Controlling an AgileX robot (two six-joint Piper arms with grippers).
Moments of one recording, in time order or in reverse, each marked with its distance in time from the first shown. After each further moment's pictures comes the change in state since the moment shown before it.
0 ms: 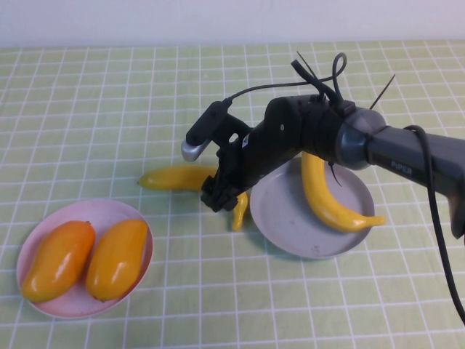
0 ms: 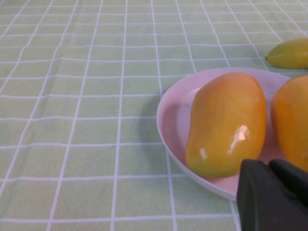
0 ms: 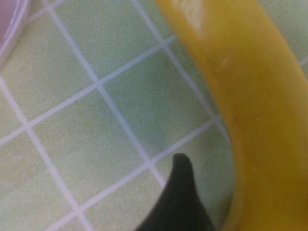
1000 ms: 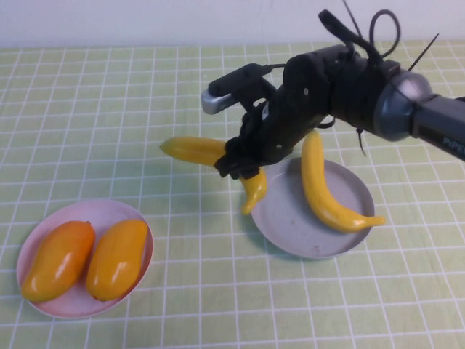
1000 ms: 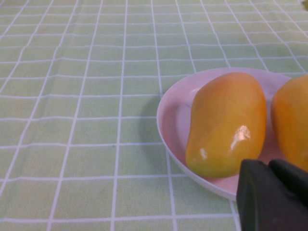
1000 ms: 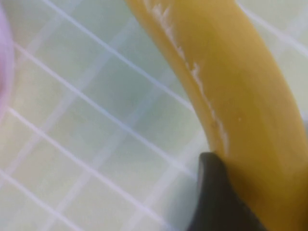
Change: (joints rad) right arm -0.011 -0.140 -0.002 -0.175 0.166 0.487; left arm 0.000 0.000 0.000 0.000 0.000 0.000
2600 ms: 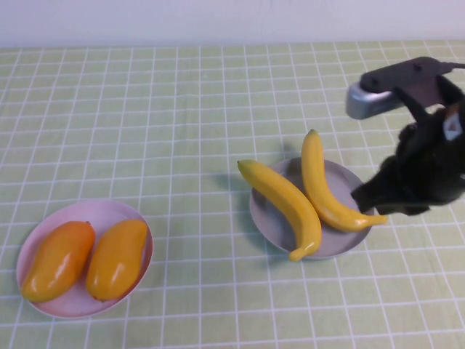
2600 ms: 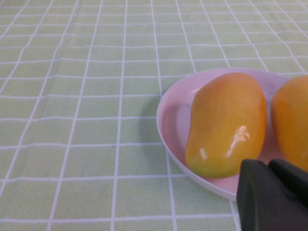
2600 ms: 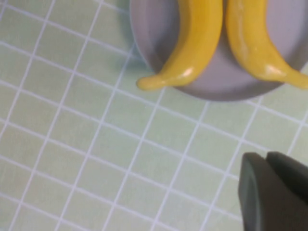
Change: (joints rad) right arm -0.071 -0.669 0.497 -0.116 0.299 0.261; left arm 0.000 0.000 0.000 0.000 0.000 0.000
